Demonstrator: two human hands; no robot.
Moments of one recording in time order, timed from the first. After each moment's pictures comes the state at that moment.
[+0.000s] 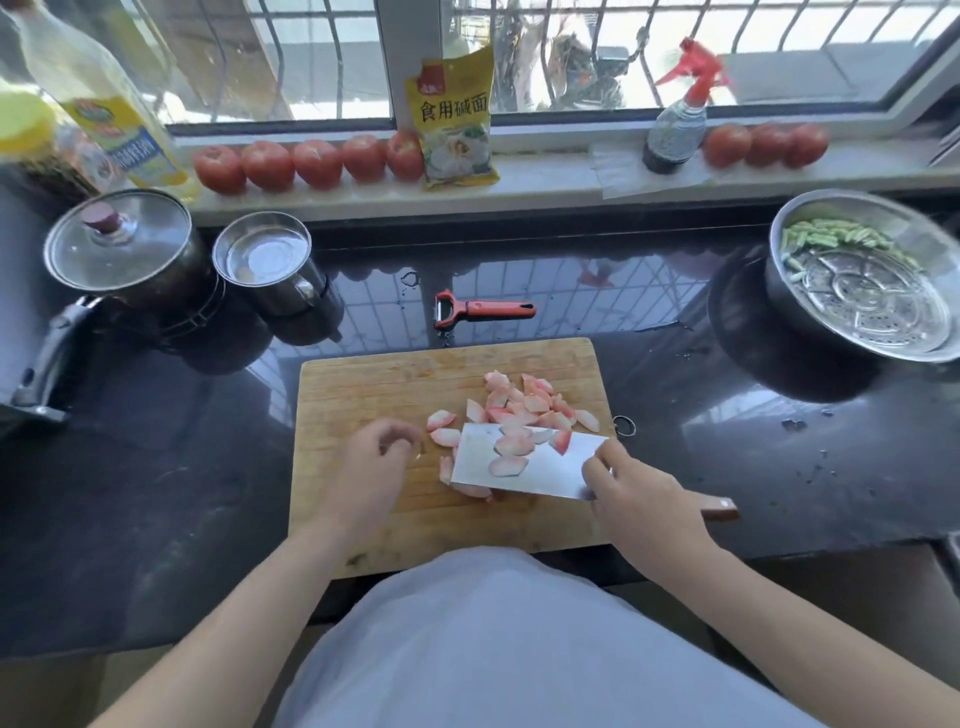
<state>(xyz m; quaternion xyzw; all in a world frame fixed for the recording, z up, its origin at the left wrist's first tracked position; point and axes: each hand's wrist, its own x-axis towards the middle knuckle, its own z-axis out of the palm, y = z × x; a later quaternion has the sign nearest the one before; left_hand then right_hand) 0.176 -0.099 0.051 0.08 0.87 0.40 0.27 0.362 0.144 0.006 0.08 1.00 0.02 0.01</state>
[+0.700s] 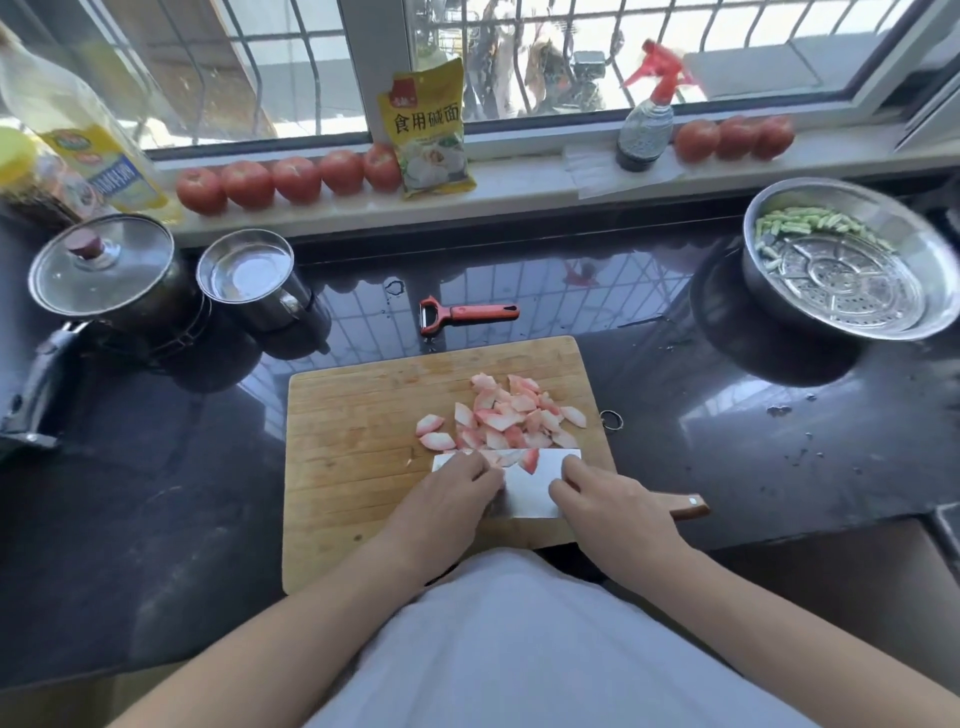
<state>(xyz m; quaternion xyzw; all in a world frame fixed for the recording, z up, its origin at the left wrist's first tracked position) 0.216 -0.065 -0.009 0.55 0.80 0.17 0.15 0.366 0.122 0.011 0.03 1.00 0.00 0.02</state>
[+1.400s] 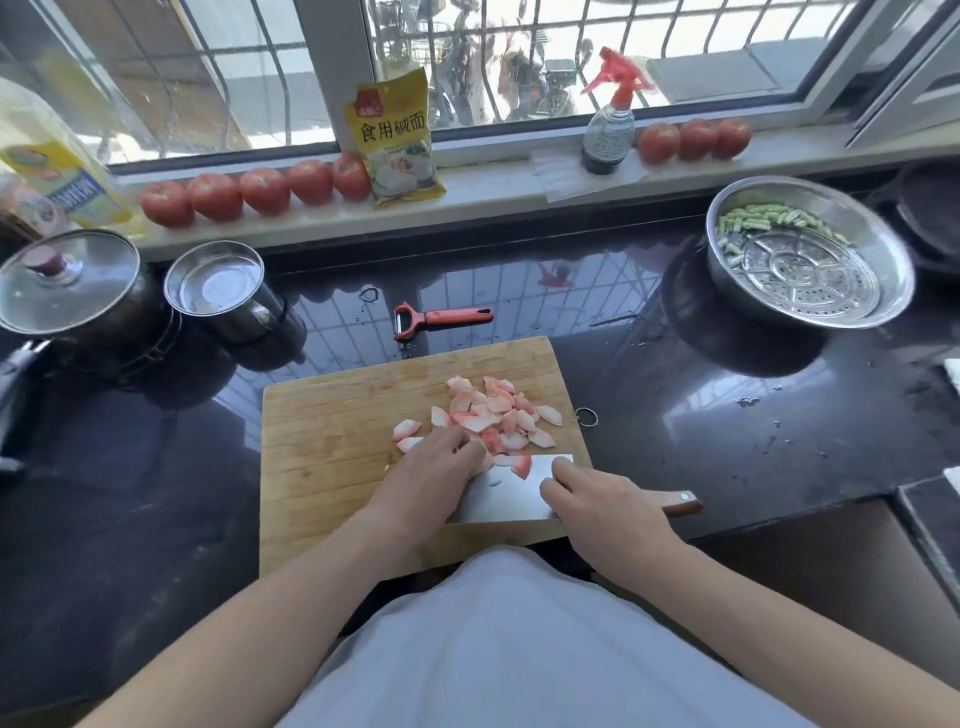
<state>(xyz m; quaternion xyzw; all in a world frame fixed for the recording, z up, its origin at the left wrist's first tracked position) 0.197 -0.039 -0.019 0.55 0.81 0.14 0.13 0.381 0.132 0.012 0.04 1.00 0.00 0.03</state>
